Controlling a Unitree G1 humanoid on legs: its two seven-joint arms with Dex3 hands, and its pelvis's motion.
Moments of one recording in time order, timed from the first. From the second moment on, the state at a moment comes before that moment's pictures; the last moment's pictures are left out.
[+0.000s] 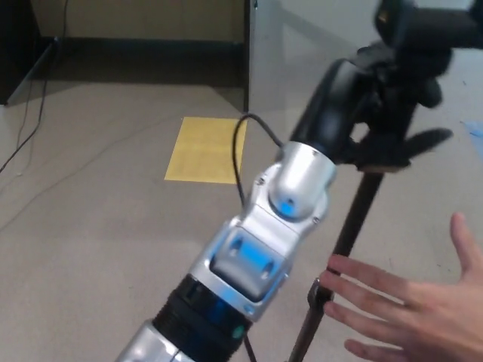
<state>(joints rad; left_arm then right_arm) -0.89 -0.10 -0.42 0.22 0.12 0.22 0.11 0.06 -0.52 0.08 0.97 -0.20 -0.53 0.15</state>
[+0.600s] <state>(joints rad) -0.82 -0.10 -0.74 0.09 0.11 0.22 0.14 0.03 -0.52 0.08 0.99 -0.19 -0.54 0.16</state>
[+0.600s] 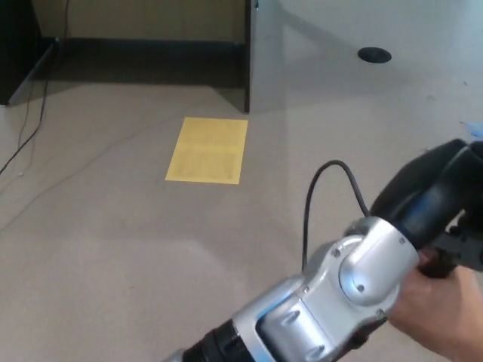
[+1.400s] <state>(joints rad) -0.85 -0.09 -0.76 -0.12 0.09 0.36 0.03 0.01 -0.52 0.09 1.02 -0.20 -0.55 0.16</state>
